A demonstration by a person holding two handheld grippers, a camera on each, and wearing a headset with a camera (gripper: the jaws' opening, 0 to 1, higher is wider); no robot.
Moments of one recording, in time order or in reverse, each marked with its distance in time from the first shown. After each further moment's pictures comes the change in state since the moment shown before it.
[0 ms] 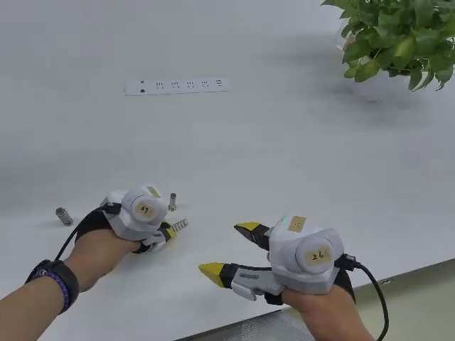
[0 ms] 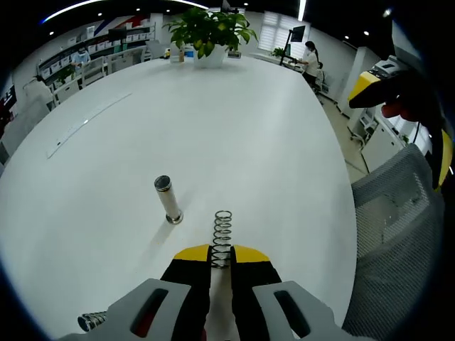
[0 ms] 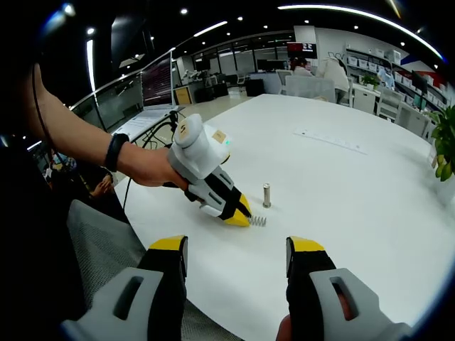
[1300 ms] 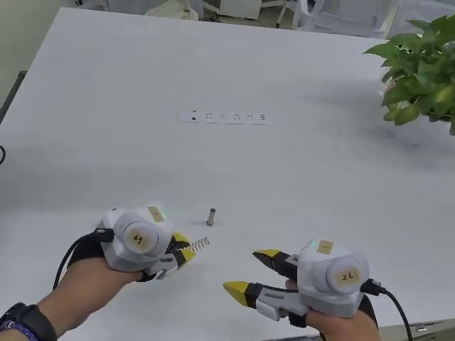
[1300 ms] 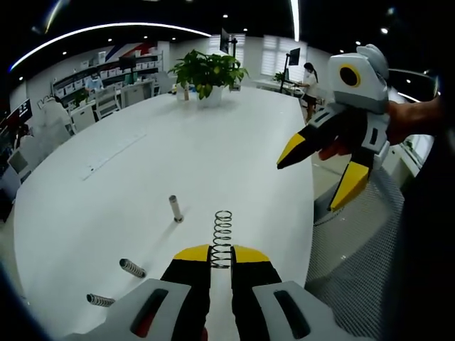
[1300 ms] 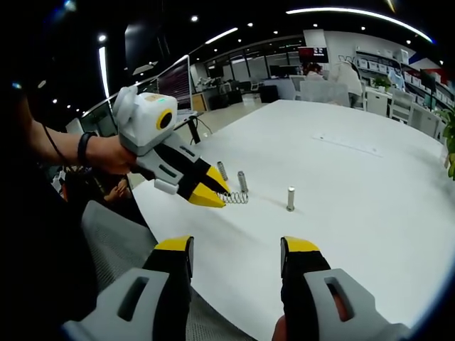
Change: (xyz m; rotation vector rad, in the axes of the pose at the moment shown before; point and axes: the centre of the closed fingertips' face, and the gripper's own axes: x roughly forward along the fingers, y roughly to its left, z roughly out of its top) left arm -0.109 -0.036 0.018 0.027 -0.184 0.074; right arm -0.001 0.029 0.000 -0.003 -0.043 0.102
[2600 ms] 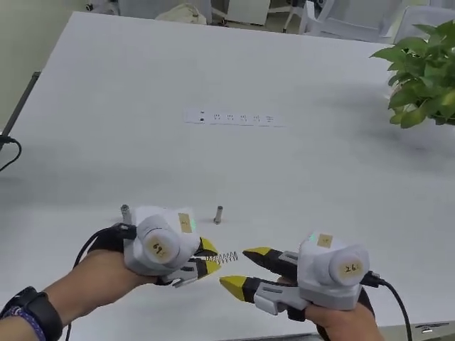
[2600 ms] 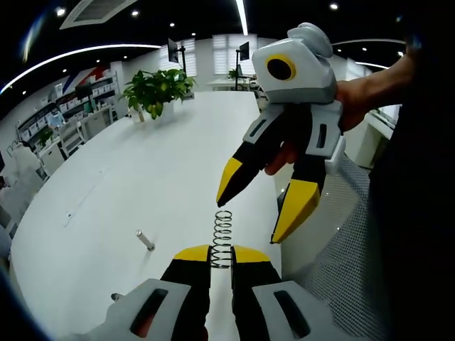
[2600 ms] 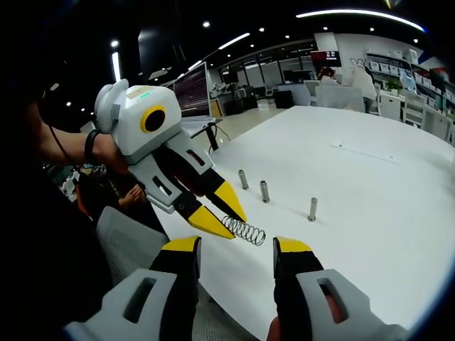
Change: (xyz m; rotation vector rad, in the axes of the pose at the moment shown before) left arm -0.012 -0.056 0.026 0.244 -0.024 -0.166; right arm 0.005 0.030 0.013 -0.014 -0.032 0.103
